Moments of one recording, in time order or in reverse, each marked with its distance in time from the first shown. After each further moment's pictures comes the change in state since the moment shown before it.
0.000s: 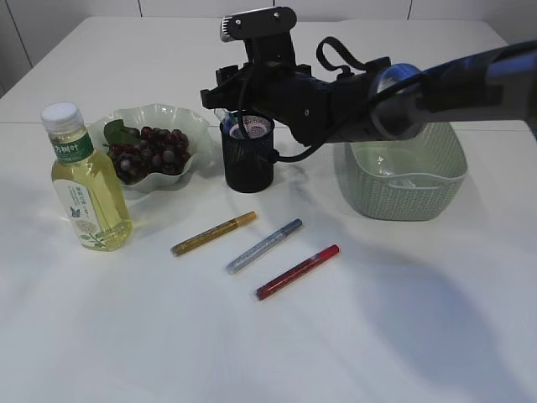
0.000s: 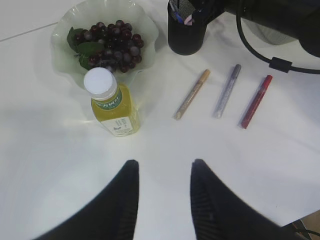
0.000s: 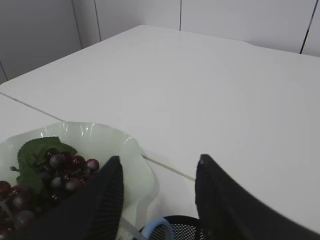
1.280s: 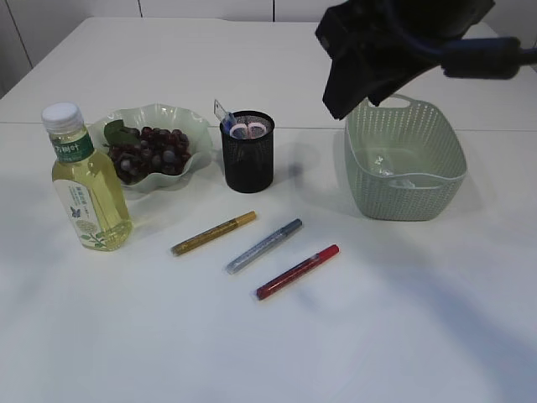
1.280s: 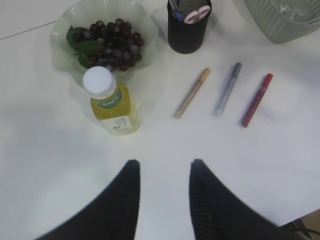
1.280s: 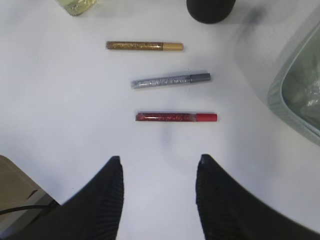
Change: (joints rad) left arm 0.000 0.009 0.000 0.002 0.000 0.000; right arm 0.000 -0.673 0.023 -0.163 1.544 0.189
